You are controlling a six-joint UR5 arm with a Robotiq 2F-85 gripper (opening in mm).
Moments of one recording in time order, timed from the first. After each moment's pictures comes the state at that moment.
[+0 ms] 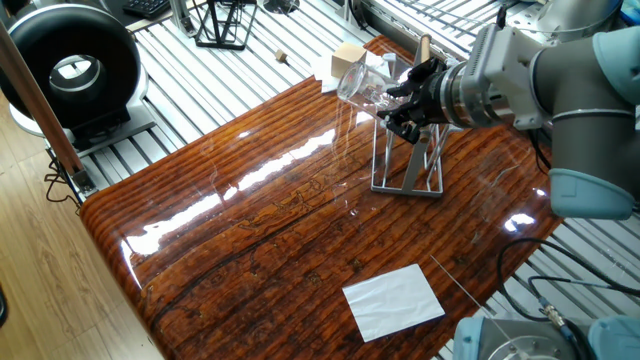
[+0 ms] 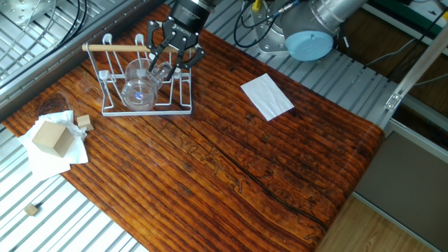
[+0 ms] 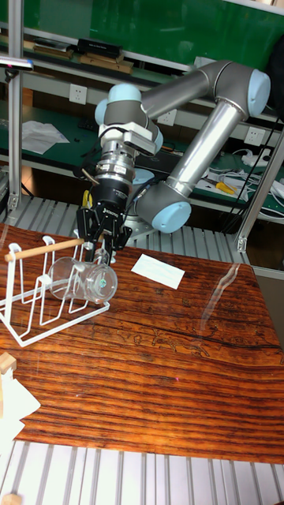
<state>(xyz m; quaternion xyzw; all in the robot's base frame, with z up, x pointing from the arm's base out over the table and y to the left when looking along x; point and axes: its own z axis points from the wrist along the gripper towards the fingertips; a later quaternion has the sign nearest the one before) 0.476 -0.049 0.147 -0.30 0.87 -0.09 0.37</state>
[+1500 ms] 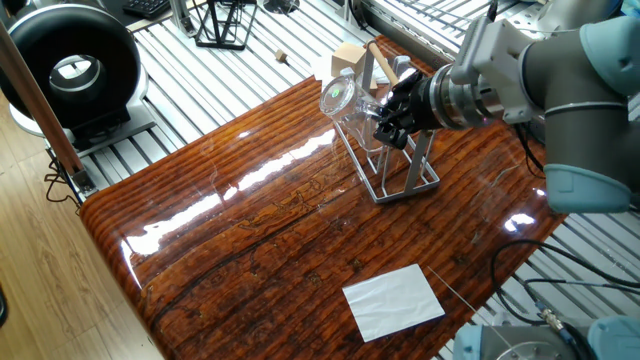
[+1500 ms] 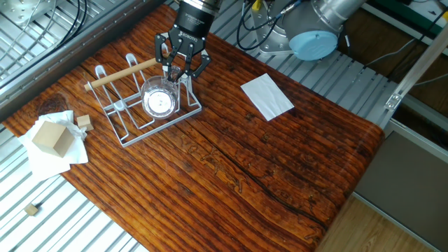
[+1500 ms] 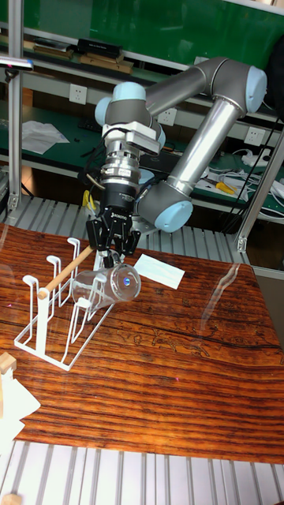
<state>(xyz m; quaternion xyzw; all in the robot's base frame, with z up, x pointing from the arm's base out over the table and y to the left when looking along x) 0.480 -0.040 0.150 -0.26 0.89 -0.07 0.37</state>
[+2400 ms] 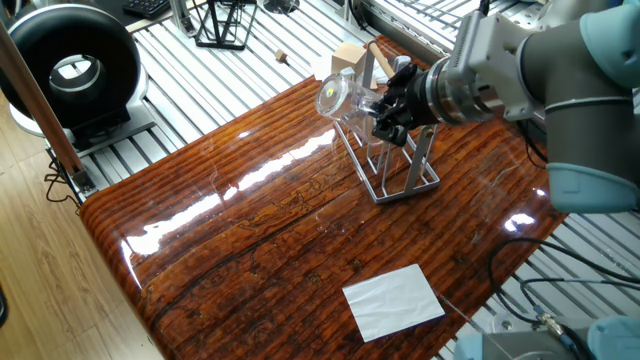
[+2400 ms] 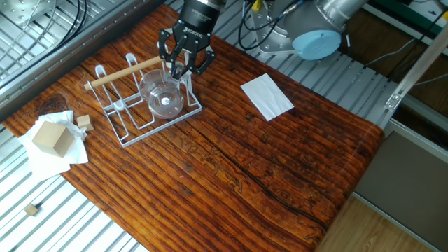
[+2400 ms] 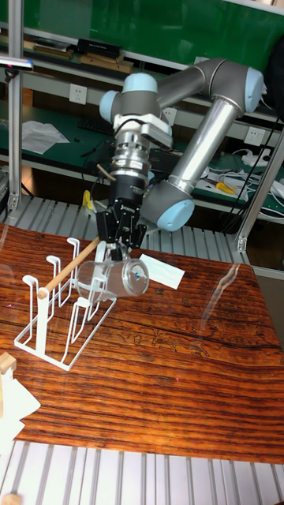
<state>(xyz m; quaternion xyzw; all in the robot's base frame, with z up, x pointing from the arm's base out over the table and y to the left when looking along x) 0.478 -0.028 0.173 -0.32 0.87 -0.11 0.36</state>
